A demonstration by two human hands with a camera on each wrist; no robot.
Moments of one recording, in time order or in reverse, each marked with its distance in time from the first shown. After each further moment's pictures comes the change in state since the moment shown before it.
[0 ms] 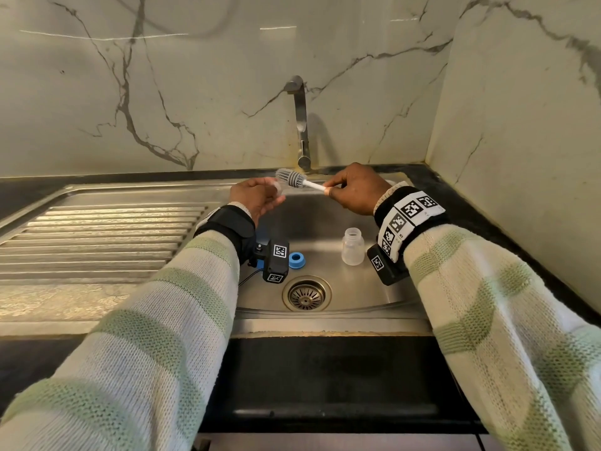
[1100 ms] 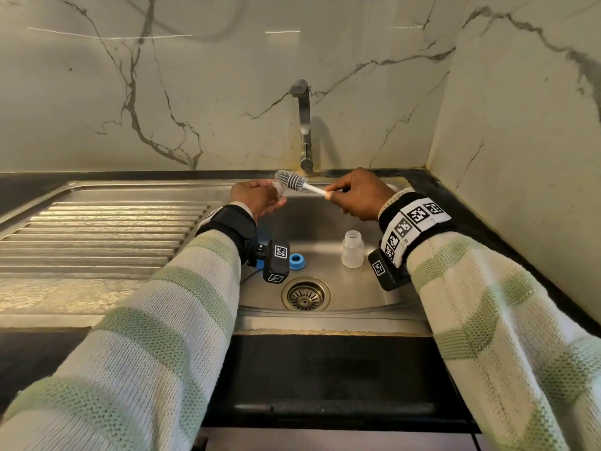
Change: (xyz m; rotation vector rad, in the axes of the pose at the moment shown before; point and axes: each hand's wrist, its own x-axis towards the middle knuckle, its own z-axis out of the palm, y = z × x) left_hand -0.005 0.003 -0.002 0.029 -0.001 0.006; right_hand -0.011 -0.006 -0.001 0.048 0.002 0.040
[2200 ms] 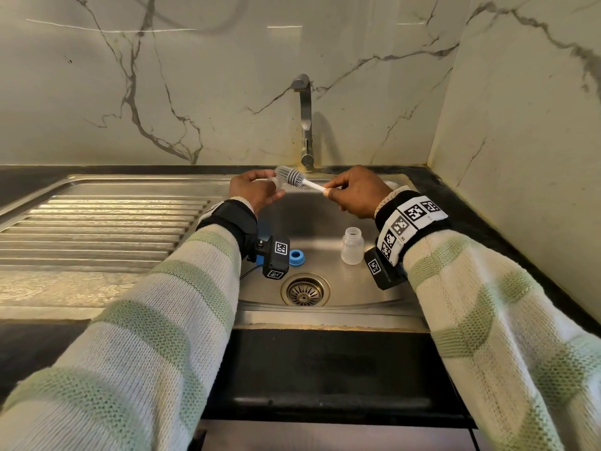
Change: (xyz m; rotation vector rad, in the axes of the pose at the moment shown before) left_hand 0.003 -0.003 -0.001 0.025 0.037 0.077; right_hand -0.001 -0.004 0.004 0.034 -0.012 0.036
